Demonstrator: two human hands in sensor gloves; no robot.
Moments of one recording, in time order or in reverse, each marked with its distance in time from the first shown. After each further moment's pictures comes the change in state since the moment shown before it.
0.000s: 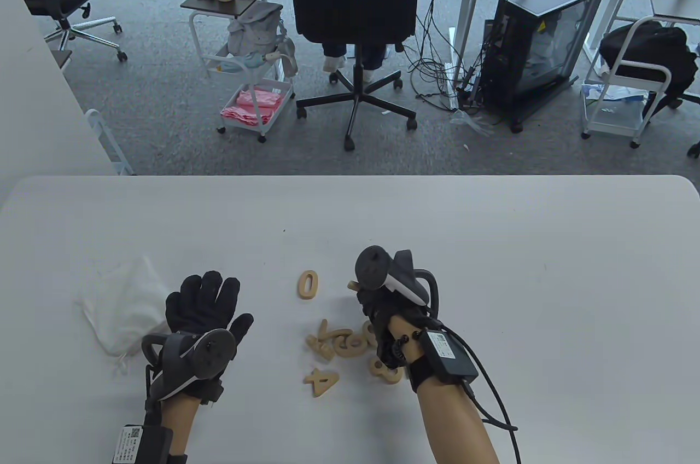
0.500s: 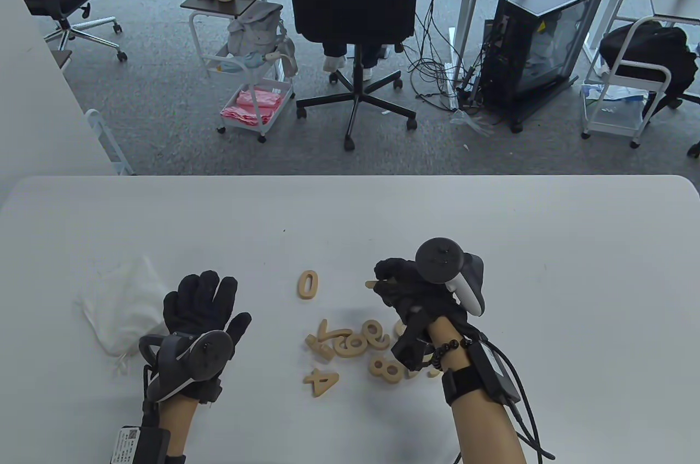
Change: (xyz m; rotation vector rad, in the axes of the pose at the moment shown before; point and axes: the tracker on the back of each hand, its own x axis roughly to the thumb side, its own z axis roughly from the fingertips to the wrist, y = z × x) left_hand -0.002 0.003 0.002 0.028 0.002 0.007; right_hand -0.029 -0.045 0.037 -0.080 -0.012 -0.374
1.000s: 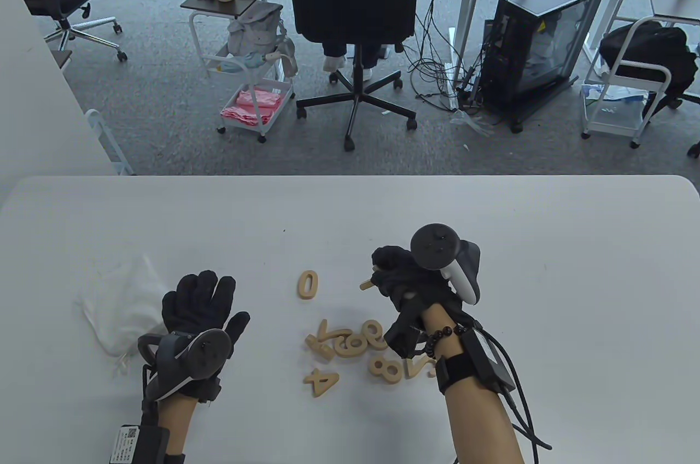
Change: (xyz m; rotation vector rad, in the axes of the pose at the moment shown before) left_hand -0.002 -0.001 0.000 -0.001 0.006 -0.002; right_hand 0.024 -0.006 -0.012 -0.012 0.028 0.023
